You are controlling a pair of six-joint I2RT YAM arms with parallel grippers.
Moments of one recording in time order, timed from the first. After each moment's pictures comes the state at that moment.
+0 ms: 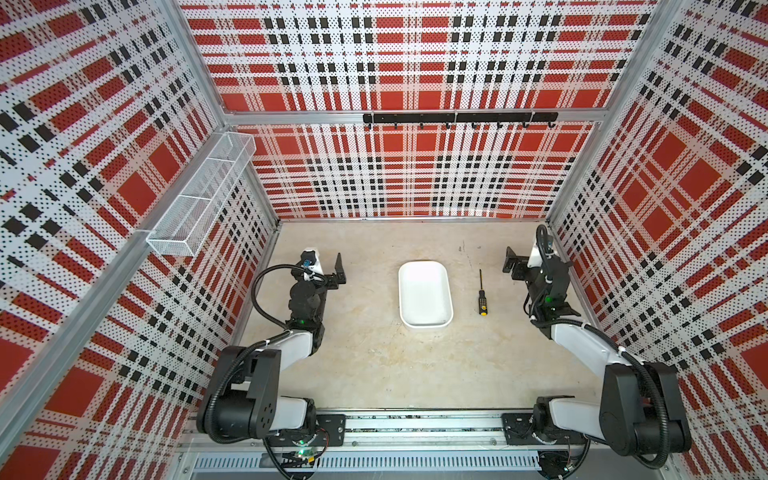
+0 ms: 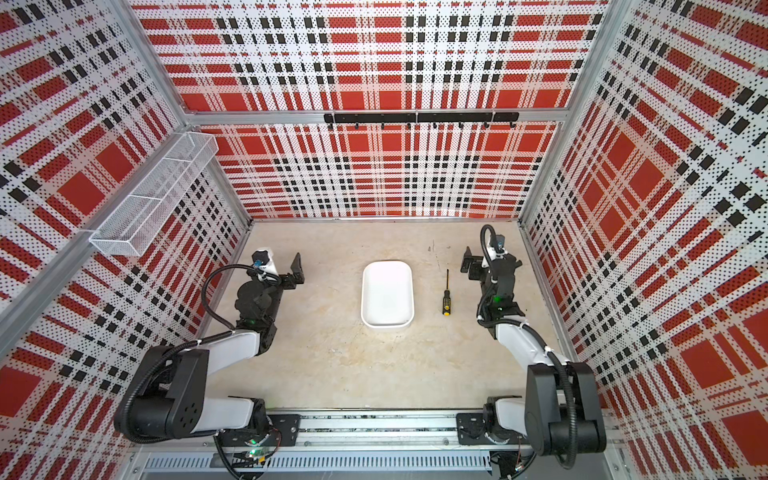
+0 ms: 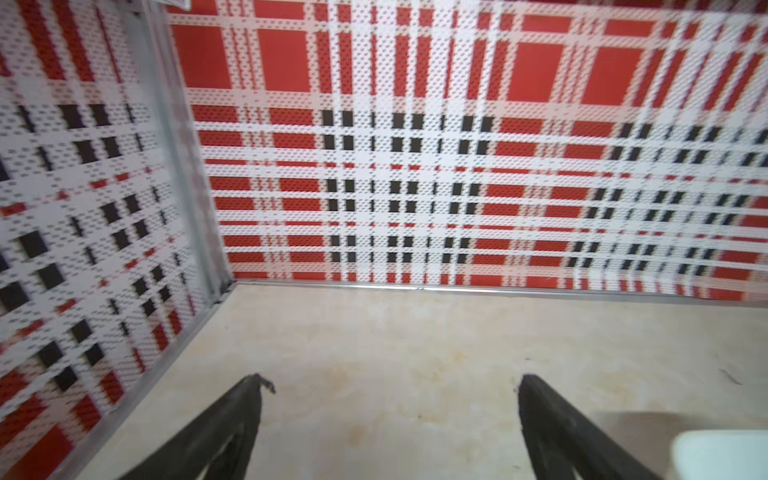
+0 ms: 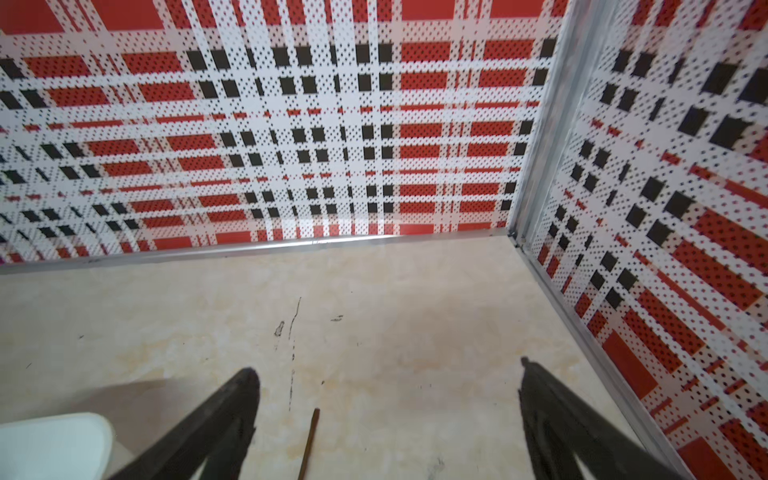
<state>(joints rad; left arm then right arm) -0.09 1.37 0.44 0.98 -0.07 -0.03 0.04 1.28 0.69 0.39 0.10 0.12</state>
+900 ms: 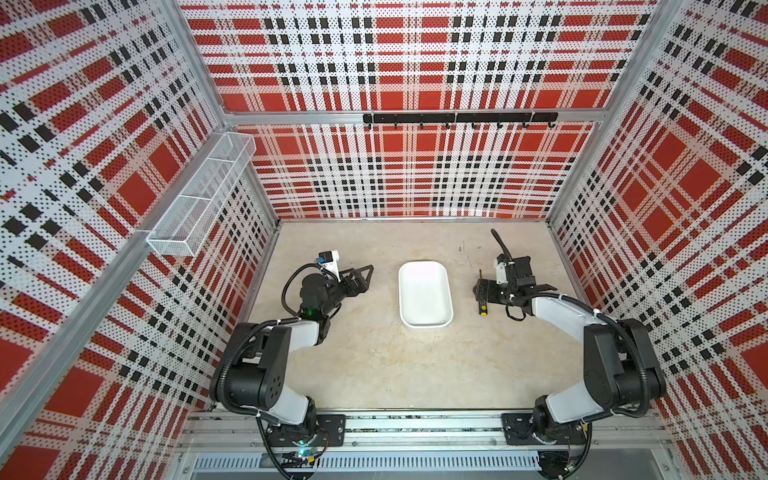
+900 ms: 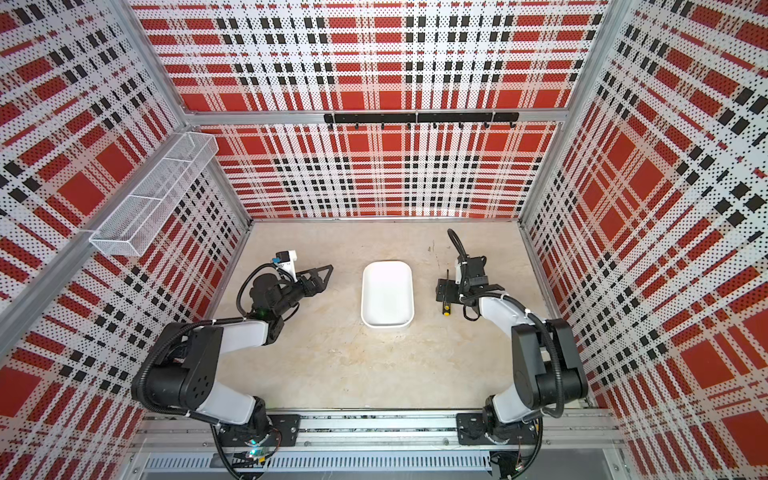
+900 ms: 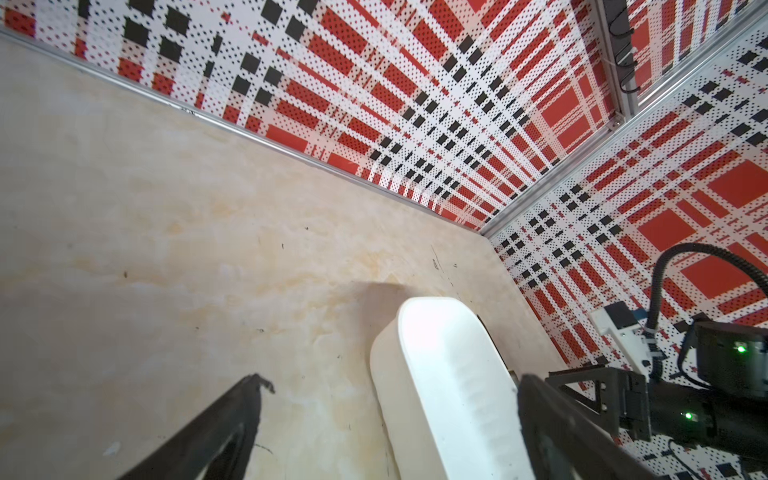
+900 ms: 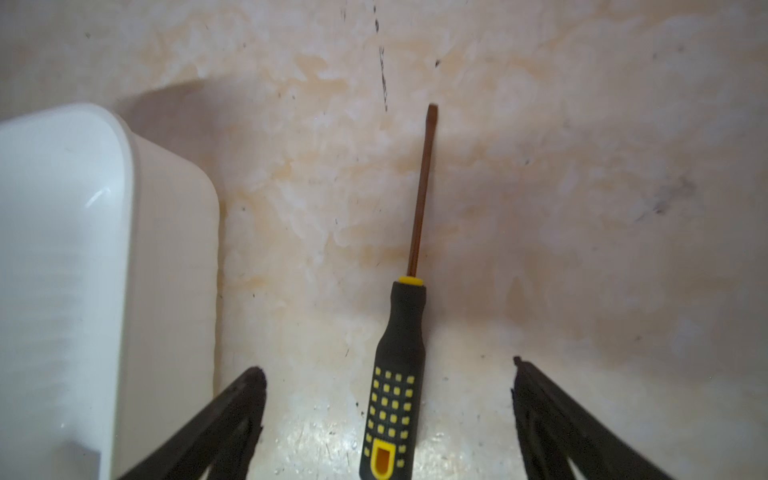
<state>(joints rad) -0.13 1.55 0.50 0.88 0.48 -0.57 0.18 1.54 0.84 -0.23 -0.10 0.35</state>
